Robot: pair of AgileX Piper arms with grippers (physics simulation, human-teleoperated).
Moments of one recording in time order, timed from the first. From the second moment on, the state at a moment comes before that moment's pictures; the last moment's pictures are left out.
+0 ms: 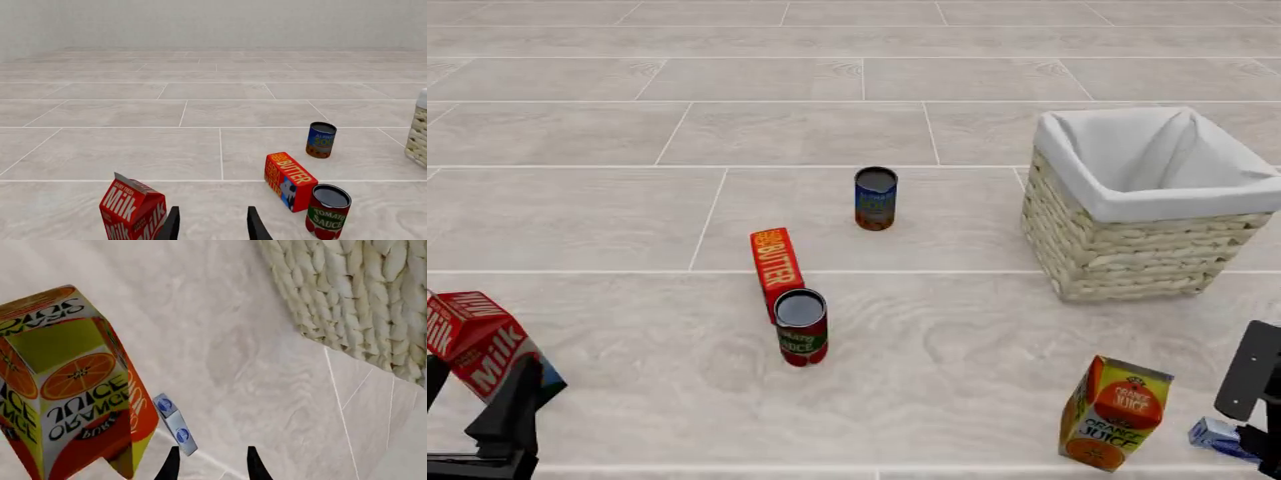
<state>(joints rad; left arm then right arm) 0.00 0.01 0.00 0.00 0.00 -0.55 1.15 -0.46 0.35 -1.50</state>
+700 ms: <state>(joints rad) 0.00 0.01 0.00 0.00 0.00 -0.61 1.36 -0.37 0.12 -1.59</state>
